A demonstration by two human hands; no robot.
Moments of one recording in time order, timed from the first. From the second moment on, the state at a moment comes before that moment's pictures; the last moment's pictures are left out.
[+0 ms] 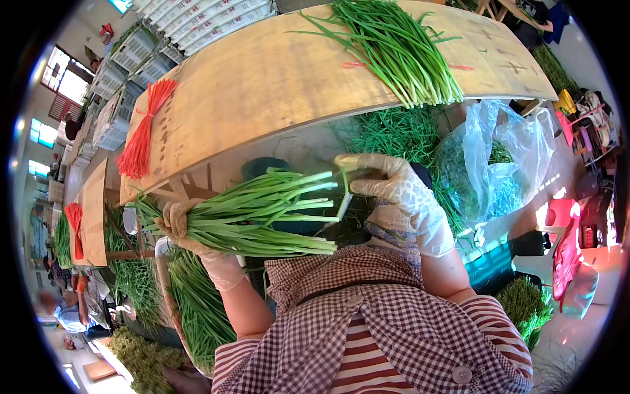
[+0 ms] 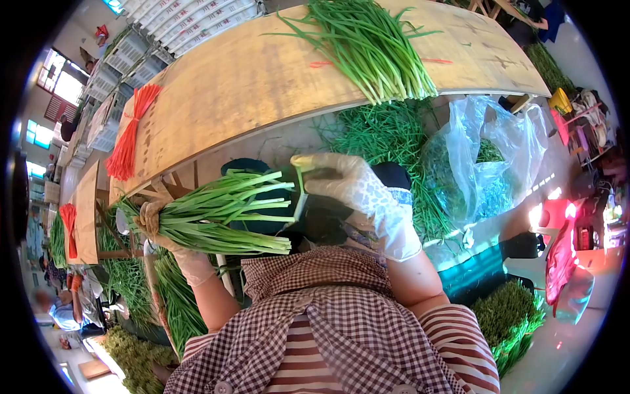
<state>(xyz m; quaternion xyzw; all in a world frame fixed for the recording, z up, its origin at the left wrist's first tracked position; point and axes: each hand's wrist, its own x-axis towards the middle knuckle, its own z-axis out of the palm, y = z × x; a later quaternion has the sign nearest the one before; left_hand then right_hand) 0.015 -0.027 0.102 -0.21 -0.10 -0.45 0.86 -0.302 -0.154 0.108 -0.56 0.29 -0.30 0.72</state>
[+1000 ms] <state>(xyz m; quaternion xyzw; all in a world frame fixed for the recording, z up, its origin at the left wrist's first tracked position) 0.034 -0.012 0.071 0.12 -0.07 -0.38 0.91 -0.316 -0.185 0.066 -0.63 0.36 -0.29 0.62</state>
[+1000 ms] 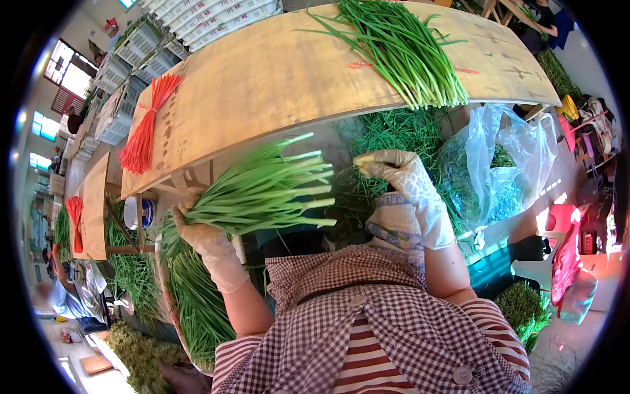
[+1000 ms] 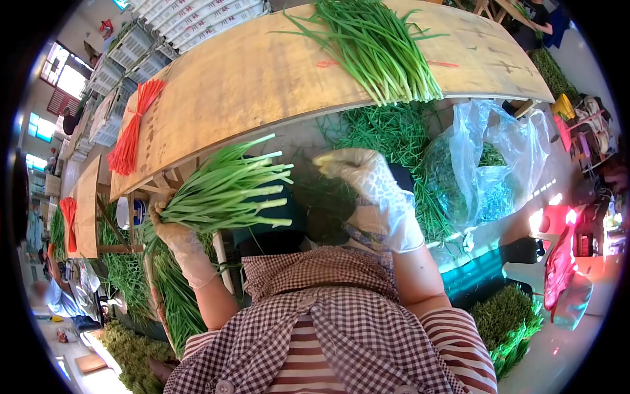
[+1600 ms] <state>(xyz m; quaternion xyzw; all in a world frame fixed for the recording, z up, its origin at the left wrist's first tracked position) -0.003 -0.037 0.088 0.30 0.02 -0.26 0.92 -0.275 -0.165 0.060 -0.27 0.24 -0.42 0.83</state>
